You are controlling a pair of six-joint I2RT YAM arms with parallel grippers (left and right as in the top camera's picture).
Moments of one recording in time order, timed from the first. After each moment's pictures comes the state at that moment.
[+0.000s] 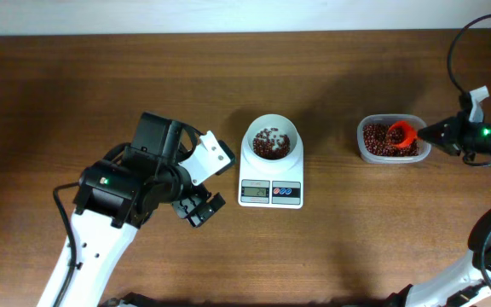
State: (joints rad) left arm -0.34 1.22 1.28 -1.19 0.24 0.54; right arm -0.57 1.95 1.55 -1.20 -0.86 -0.26
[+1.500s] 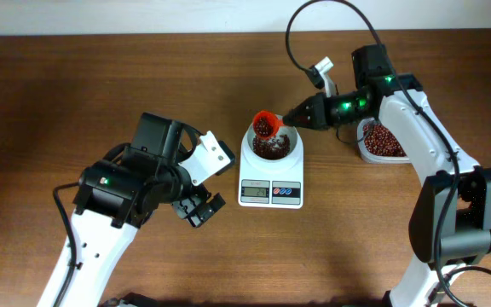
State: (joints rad) left arm -0.34 1.22 1.28 -1.19 0.24 0.54; right arm 0.13 1.95 1.55 -0.84 -1.05 -0.03
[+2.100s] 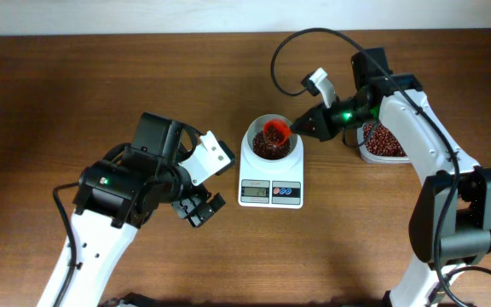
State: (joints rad) left arm -0.34 1.22 1.28 -1.19 0.24 0.54; right arm 0.13 1.95 1.55 -0.92 -0.90 -0.43
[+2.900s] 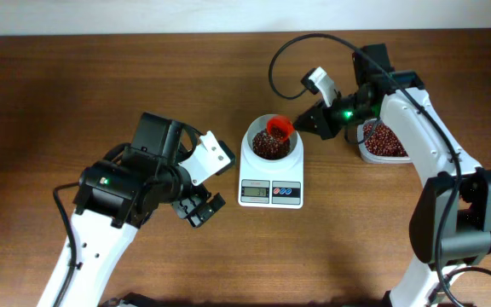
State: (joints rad) left arm -0.34 1.22 1.28 -1.19 0.24 0.54; right arm 0.13 1.94 1.57 -0.90 -0.85 -0.51
